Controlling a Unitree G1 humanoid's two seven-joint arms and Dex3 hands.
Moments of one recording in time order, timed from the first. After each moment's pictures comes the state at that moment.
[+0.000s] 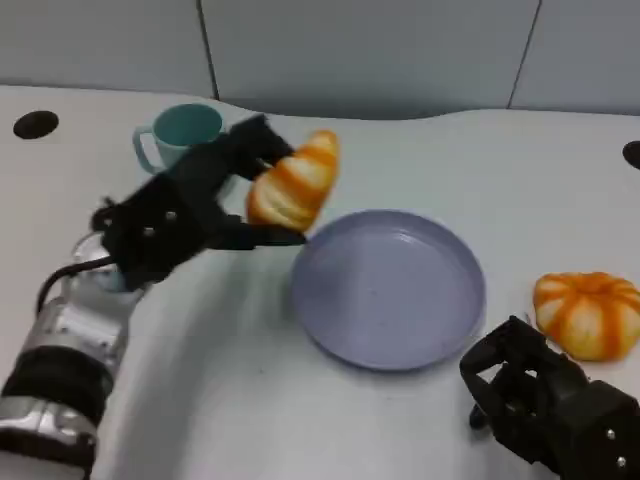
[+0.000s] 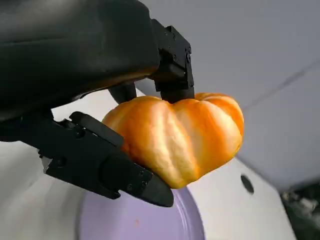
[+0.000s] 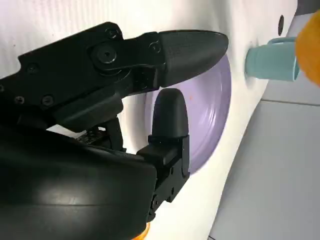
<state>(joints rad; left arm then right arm) -0.74 0.18 -0.17 0.89 0.19 -0.50 -0.30 0.10 -0.01 0.10 0.17 -0.11 -0.15 0.03</state>
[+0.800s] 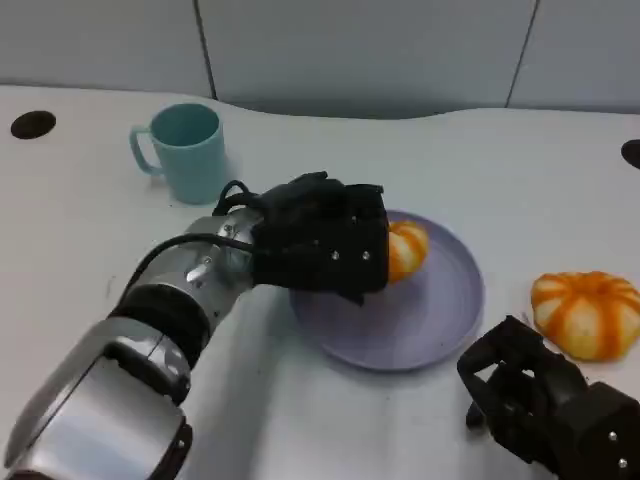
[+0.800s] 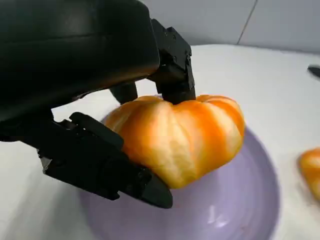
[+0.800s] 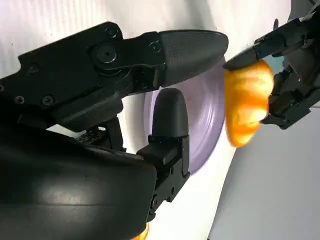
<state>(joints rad) -1.01 0.04 -0.51 1.22 0.60 -0.37 -0.15 0.09 0.00 0.10 0.20 -0.09 -0.19 0.04</state>
